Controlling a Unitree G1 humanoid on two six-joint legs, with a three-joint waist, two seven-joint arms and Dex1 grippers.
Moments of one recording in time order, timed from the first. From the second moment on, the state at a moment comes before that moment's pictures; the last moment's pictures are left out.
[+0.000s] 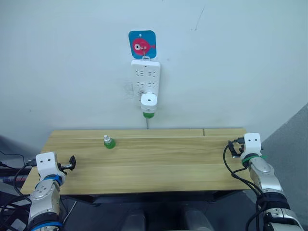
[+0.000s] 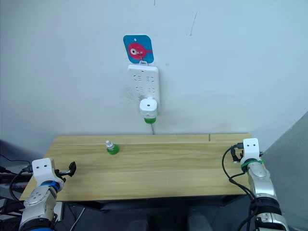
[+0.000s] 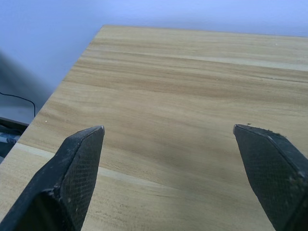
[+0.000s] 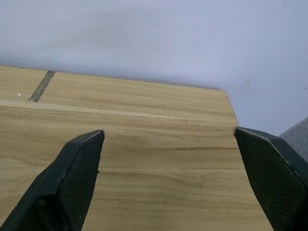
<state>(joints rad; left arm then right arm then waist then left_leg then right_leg) -0.13 0.52 0.44 0.74 -0.23 -0.07 -0.25 -0.25 -0.39 -0.19 0.53 0.06 0.06 0.17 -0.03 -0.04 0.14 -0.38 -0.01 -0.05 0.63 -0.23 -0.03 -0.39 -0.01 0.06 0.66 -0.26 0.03</state>
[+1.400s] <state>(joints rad) -0.32 0.71 0.29 0.00 -0.55 0.48 -0.72 -0.46 -0.43 -0.01 -0.28 0.33 0.62 0.52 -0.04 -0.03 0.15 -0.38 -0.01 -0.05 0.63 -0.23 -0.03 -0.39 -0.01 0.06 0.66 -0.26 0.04</state>
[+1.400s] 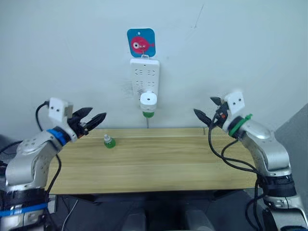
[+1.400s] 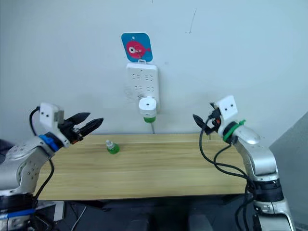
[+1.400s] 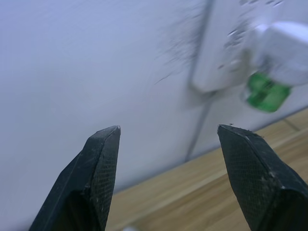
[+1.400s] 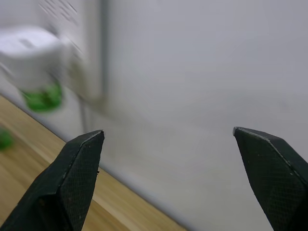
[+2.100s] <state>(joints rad) -0.87 0.55 0.05 0.67 -0.31 0.18 -0.96 -0.61 -0.28 0.18 -0.38 0.32 0.79 0.43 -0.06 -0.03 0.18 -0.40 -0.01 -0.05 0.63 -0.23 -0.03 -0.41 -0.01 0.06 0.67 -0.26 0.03</state>
